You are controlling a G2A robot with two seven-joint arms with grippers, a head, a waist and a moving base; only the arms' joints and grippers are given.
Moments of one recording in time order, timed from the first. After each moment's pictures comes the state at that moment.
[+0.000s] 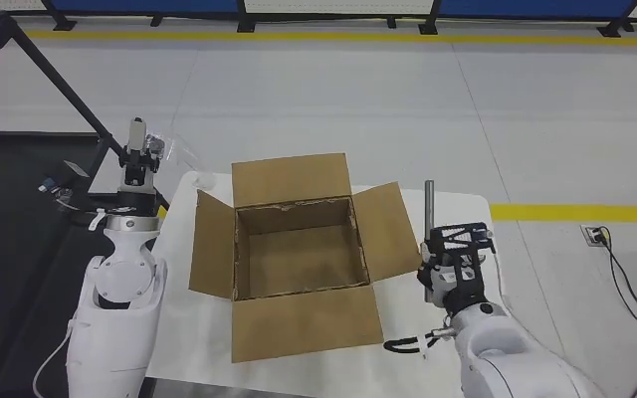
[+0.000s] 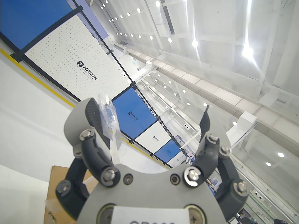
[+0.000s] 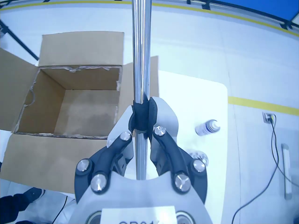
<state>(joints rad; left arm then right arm) 0.86 -1.26 -1.58 -1.46 0.14 -0.38 0.04 -1.35 -1.60 1.40 -2.35 -1.66 0.05 1.04</state>
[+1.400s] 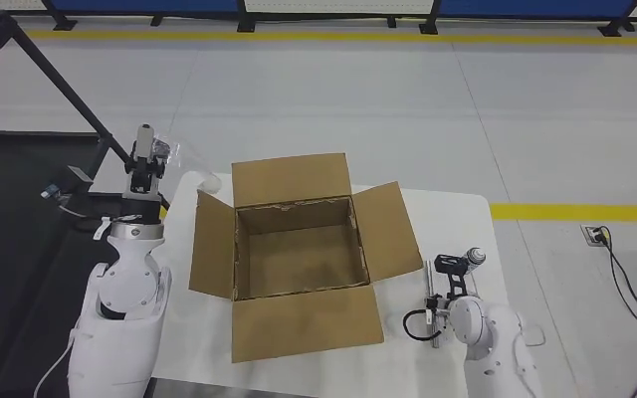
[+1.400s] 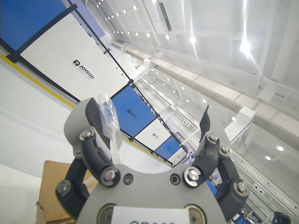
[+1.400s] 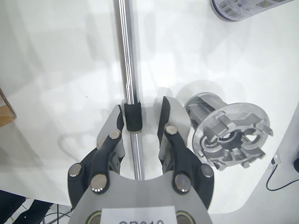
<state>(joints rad) 0.92 -1.26 -1.57 -1.54 0.18 -0.36 0.05 -1.12 -1.55 1.65 -1.52 -1.48 0.07 1.11</state>
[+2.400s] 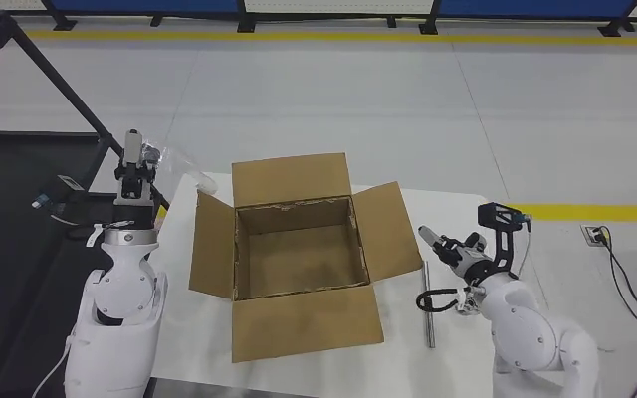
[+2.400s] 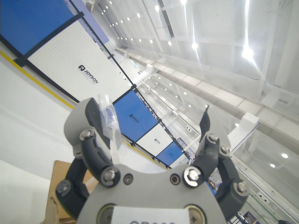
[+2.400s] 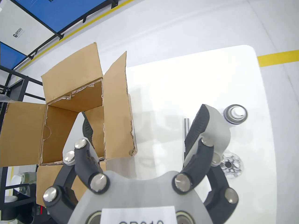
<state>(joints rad) 0.95 -1.26 -1.60 -1.55 0.17 -0.36 0.08 -1.17 -1.55 1.63 -1.99 -1.12 0.12 0.91</state>
